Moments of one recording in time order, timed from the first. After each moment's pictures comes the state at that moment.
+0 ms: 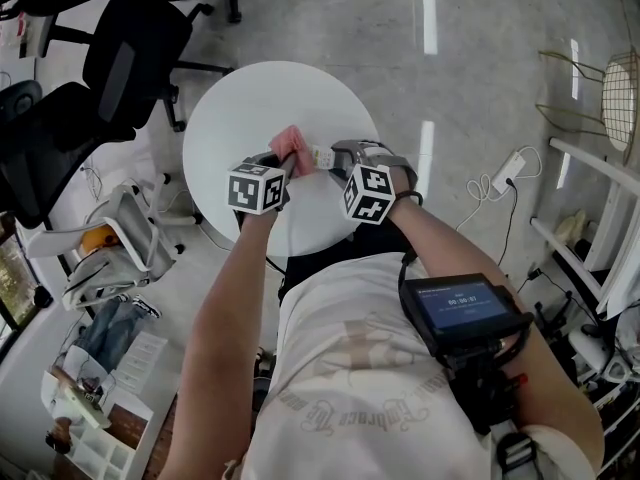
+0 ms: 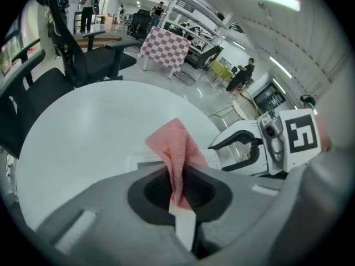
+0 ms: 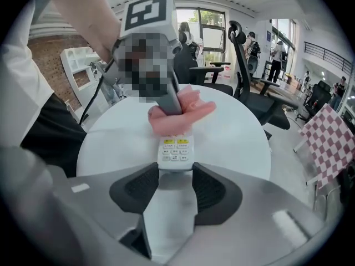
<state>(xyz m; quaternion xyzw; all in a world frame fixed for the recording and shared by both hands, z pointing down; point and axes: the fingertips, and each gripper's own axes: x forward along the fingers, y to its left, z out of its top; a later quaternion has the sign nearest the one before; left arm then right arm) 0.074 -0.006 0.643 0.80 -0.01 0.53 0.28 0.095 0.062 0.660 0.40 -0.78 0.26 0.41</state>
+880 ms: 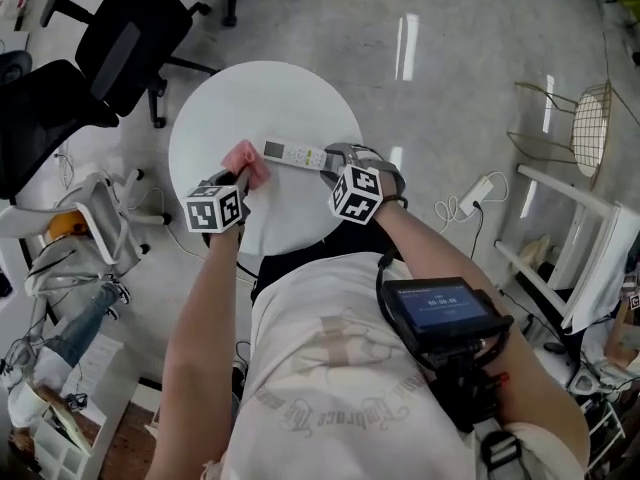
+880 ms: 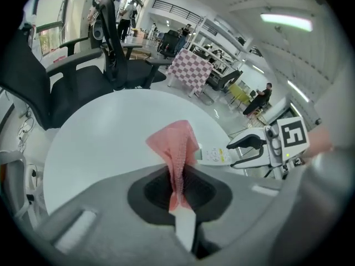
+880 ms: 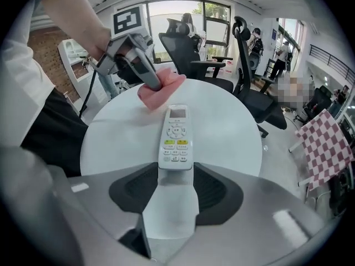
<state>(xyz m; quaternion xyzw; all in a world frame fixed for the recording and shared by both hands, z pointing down) 0.004 -0.034 0.619 0.82 -0.15 0.46 0.32 0.113 0.080 0.652 0.39 -0.76 0.26 0.45</state>
